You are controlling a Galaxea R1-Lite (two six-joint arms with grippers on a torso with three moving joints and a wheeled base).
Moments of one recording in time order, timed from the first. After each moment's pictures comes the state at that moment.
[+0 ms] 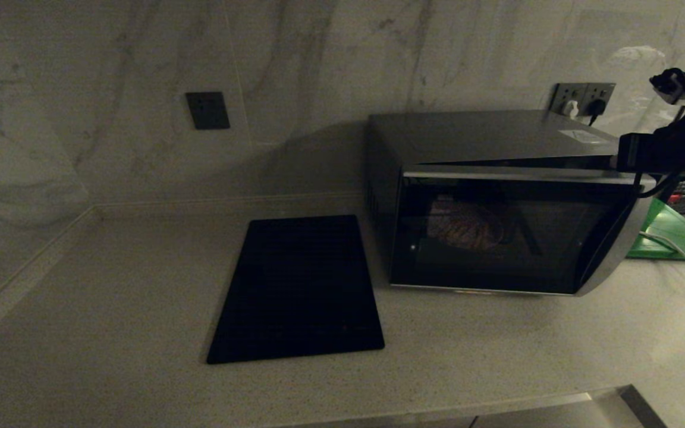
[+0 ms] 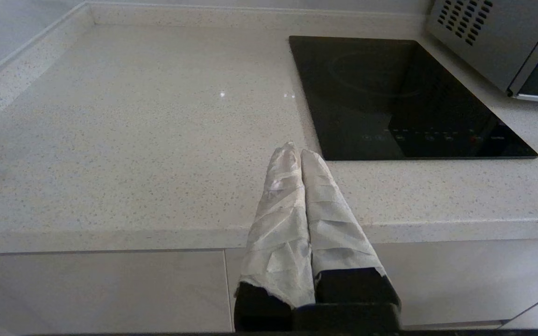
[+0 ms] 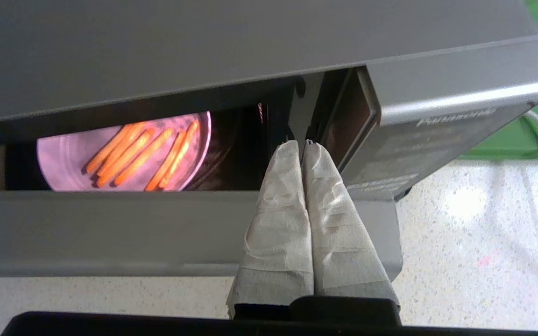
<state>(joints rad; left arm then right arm) 0.00 0.00 0.00 -0.01 0.03 -0.07 -0.15 1.83 -1.69 0.28 0.01 0.02</state>
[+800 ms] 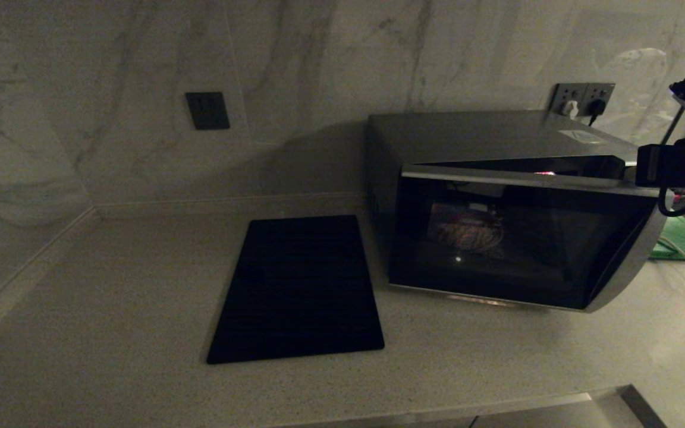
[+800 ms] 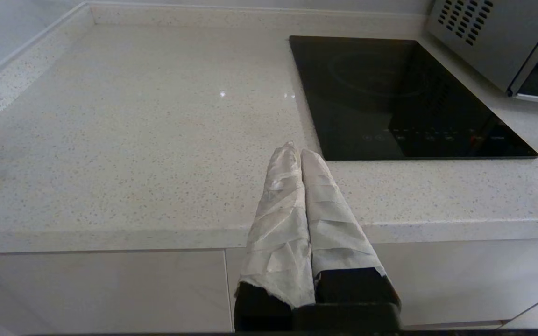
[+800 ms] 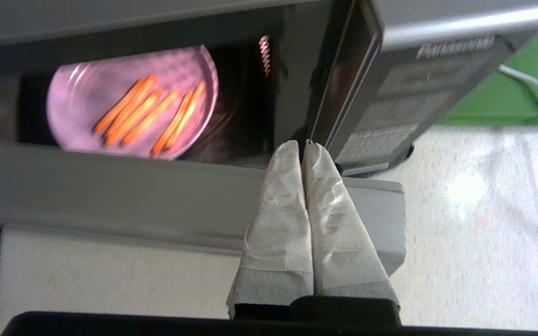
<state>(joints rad) 0.00 0.00 0.00 -0.01 0.03 -0.07 -0.14 1.69 -1.51 0.28 0.01 0.02</state>
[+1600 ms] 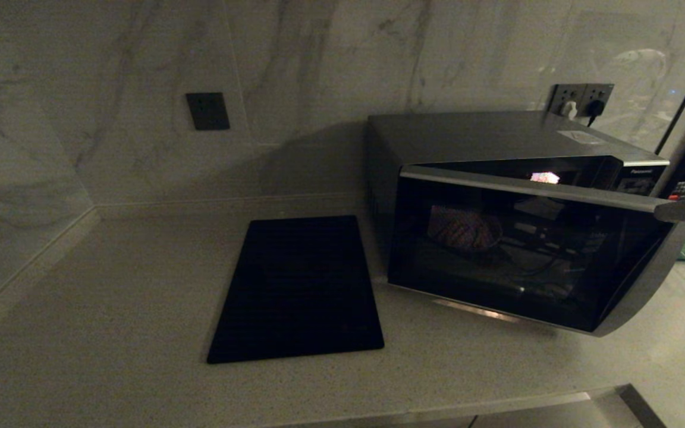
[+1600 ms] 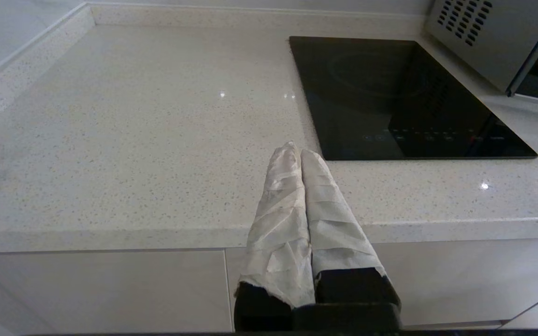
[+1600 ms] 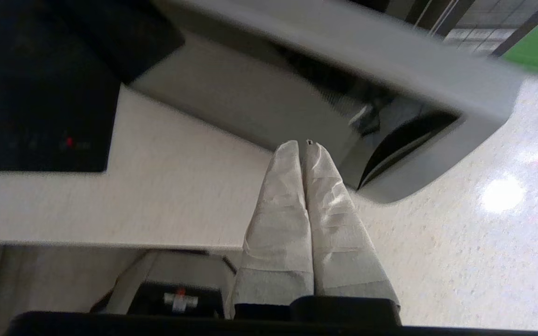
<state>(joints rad) 0.00 0.00 0.00 -0.01 0.03 -0.07 0.07 1.31 -1.28 0.48 -0.01 0.04</state>
